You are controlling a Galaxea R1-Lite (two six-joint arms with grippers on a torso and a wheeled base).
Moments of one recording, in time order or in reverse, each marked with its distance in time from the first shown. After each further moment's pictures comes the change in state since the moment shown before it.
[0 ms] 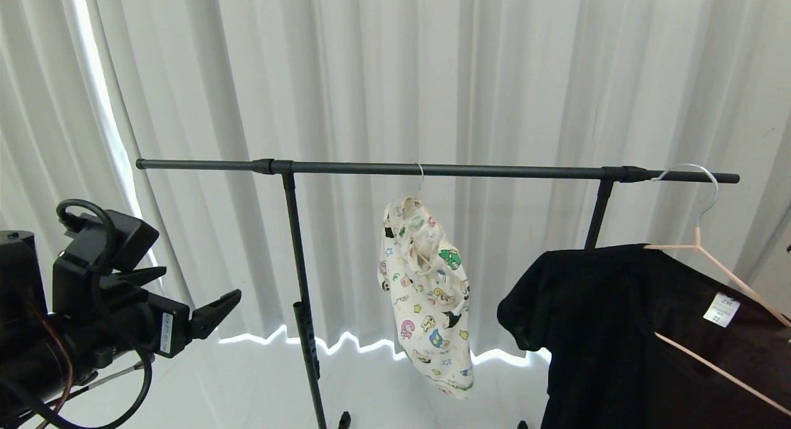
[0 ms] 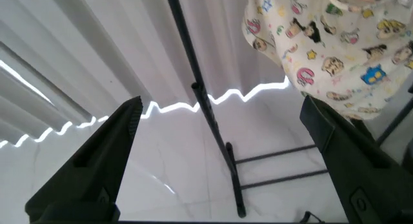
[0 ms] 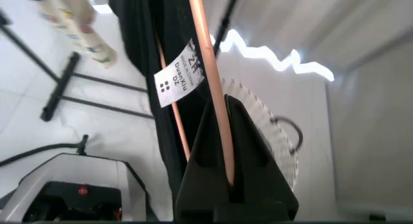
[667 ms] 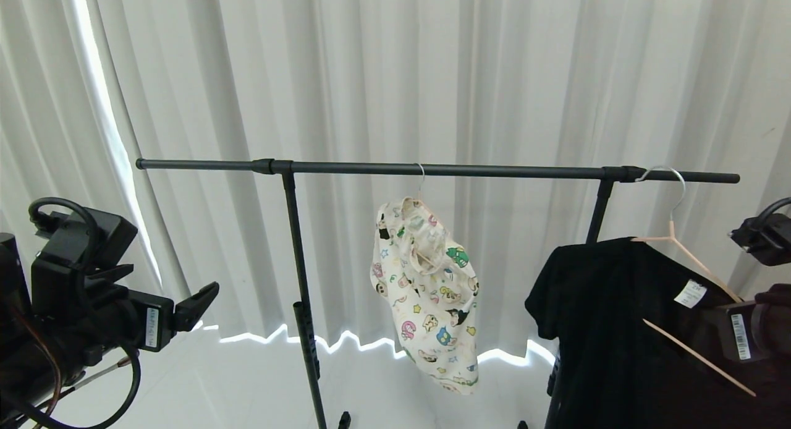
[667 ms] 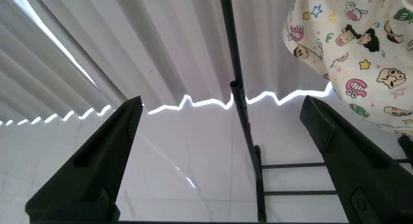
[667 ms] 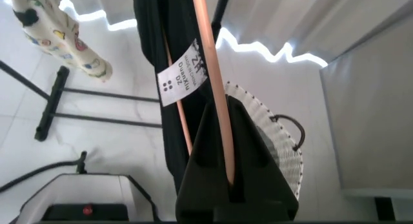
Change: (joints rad) left arm 0.005 -0.025 0.019 -0.032 0.144 -0.001; right arm 0.079 0.164 -0.029 -0.081 -0.174 0.144
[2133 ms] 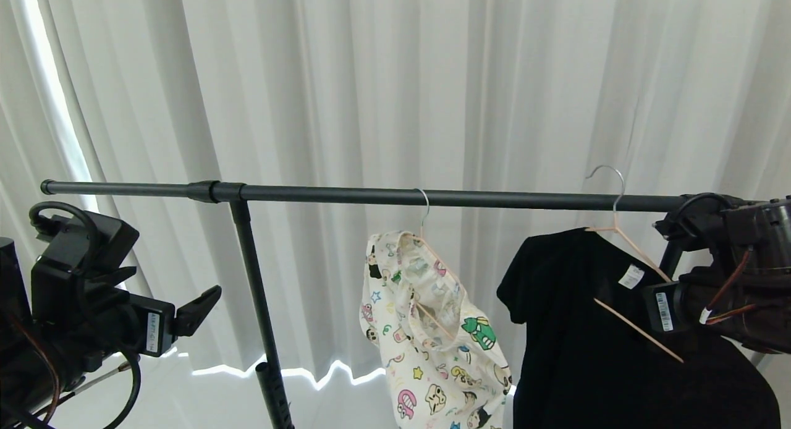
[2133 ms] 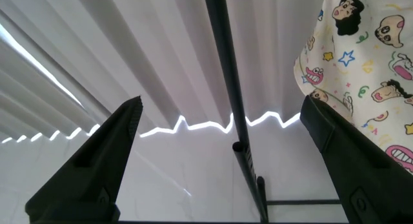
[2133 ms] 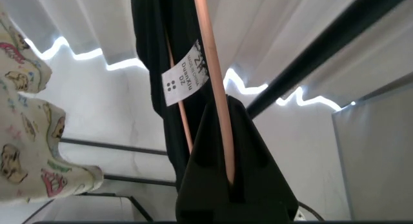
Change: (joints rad) left arm -0.019 -0.008 0.011 0.000 -0.001 0.001; right arm 0.059 0.218 -0.010 -0.239 -0.027 0.000
